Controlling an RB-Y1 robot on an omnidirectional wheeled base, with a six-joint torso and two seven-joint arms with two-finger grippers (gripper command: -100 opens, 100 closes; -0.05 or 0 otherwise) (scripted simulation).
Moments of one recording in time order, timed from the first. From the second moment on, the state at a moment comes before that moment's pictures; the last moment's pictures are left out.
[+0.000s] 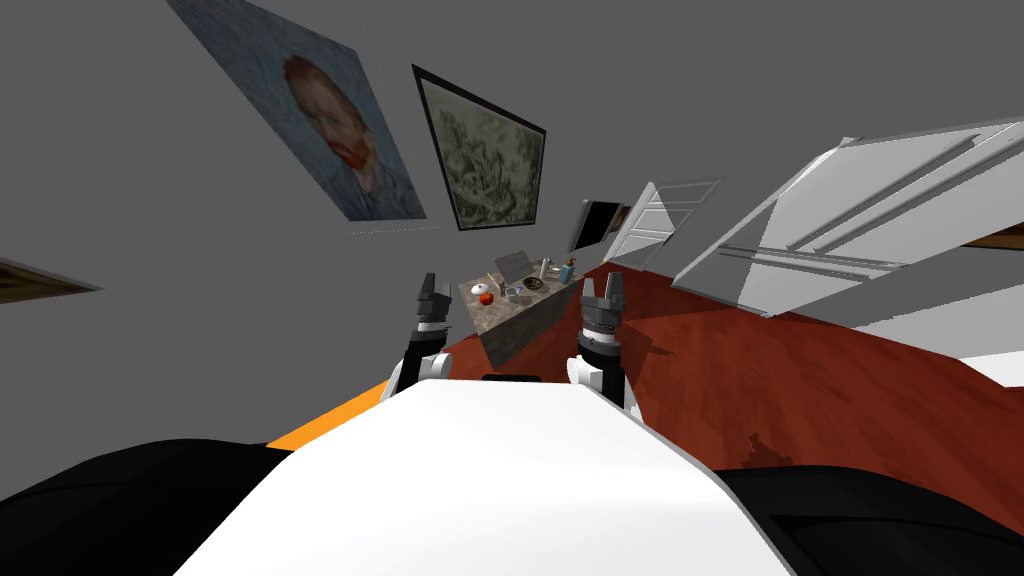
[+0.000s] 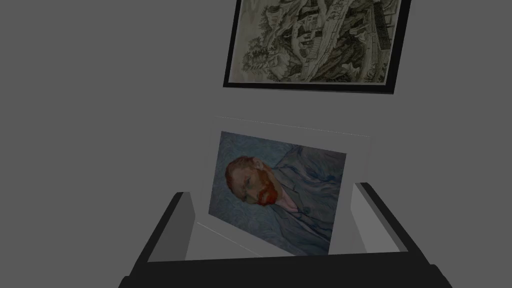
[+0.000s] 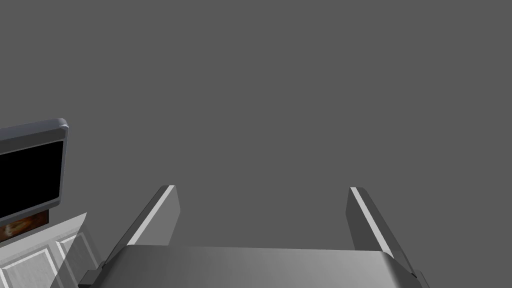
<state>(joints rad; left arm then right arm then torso) 0.45 0.03 -0.05 -2.29 -0.06 -0.36 0.00 0.48 0.00 0.07 -2.32 0.04 -0.59 0.07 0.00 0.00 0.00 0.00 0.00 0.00</state>
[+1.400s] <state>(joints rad) 0.38 0.16 0.08 -2.21 -0.04 -0.05 -0.07 0.48 0.00 0.07 -2.32 0.04 -0.59 0.07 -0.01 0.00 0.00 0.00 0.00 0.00</state>
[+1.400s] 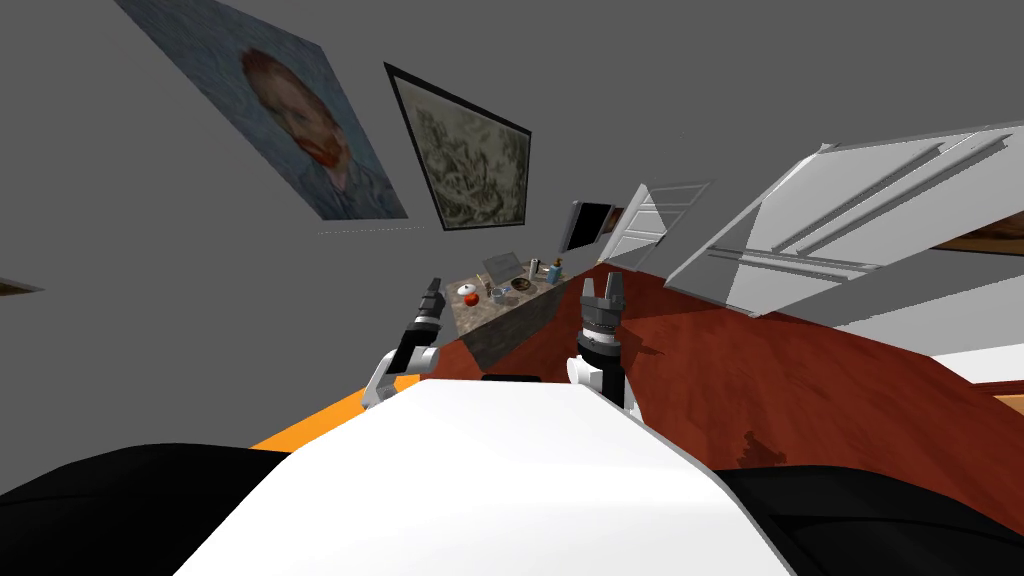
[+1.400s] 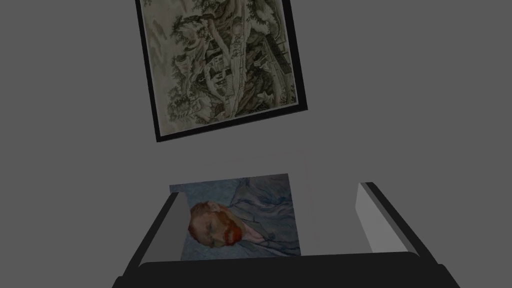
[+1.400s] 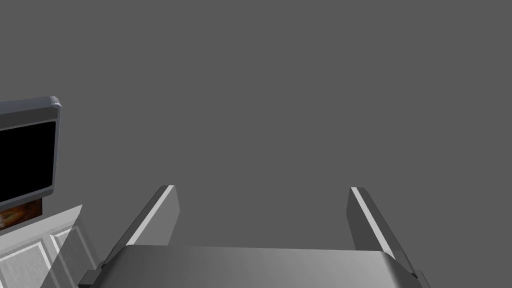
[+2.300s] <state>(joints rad) 0.36 0.21 0.15 -2.14 -0.02 0.17 -0.10 0.48 0.00 0.07 -2.32 0.04 -0.59 0.07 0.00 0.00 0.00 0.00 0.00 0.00</state>
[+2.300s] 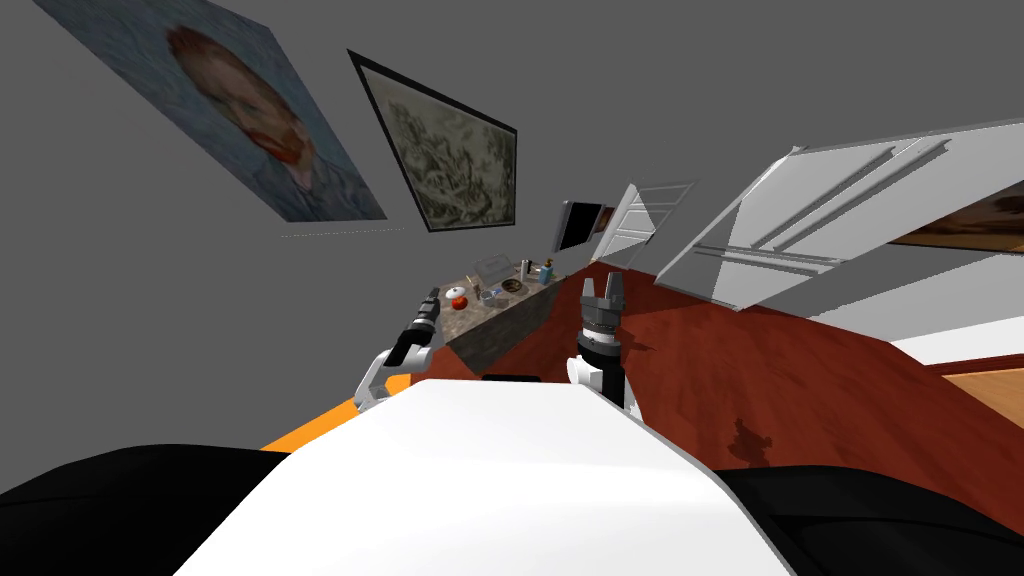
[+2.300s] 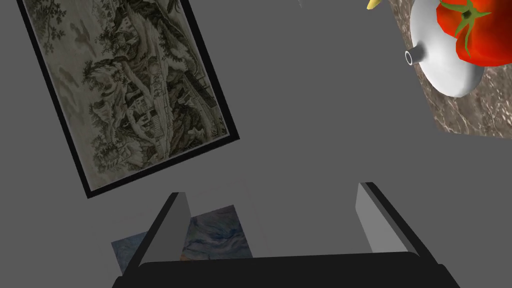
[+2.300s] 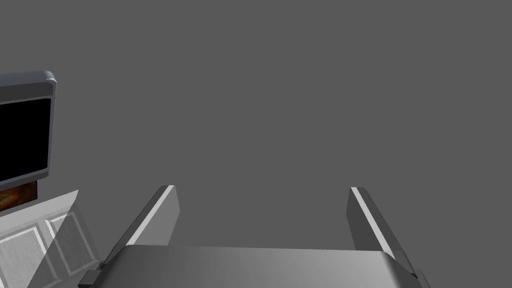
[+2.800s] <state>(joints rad) 0.37 0.25 0.19 -2.10 -0.01 0.30 -0.10 0.48 0.00 0.07 -2.32 0.04 -0.59 0.07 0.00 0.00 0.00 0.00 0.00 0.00</state>
